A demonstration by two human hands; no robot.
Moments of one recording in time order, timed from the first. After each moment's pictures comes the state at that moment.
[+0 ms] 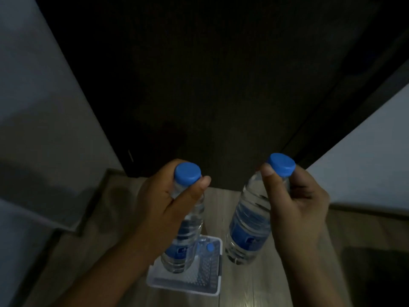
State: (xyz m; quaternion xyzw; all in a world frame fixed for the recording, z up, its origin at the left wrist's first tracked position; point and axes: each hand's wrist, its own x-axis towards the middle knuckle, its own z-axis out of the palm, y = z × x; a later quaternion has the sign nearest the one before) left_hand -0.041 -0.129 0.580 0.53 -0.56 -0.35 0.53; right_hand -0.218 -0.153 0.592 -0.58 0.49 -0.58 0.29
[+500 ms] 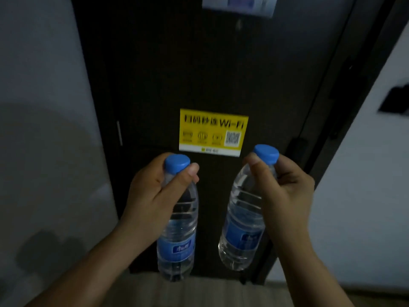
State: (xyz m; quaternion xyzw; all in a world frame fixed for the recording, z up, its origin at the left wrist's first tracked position) left_hand -0.005 -0.080 0.981 0.45 -0.62 -0.23 0.60; right_hand -0.182 -0.096 0.995 -0.59 0.35 -0.68 0.25
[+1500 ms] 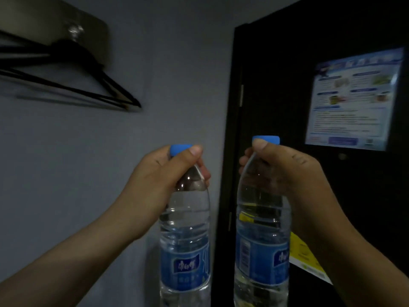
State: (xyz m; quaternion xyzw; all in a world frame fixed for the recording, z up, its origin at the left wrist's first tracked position) left_hand -0.044 0.057 1.186 0.53 -0.48 -0.01 0.70; right_hand -0.171 -0.080 1.199 -0.71 0.02 -0.46 0.54
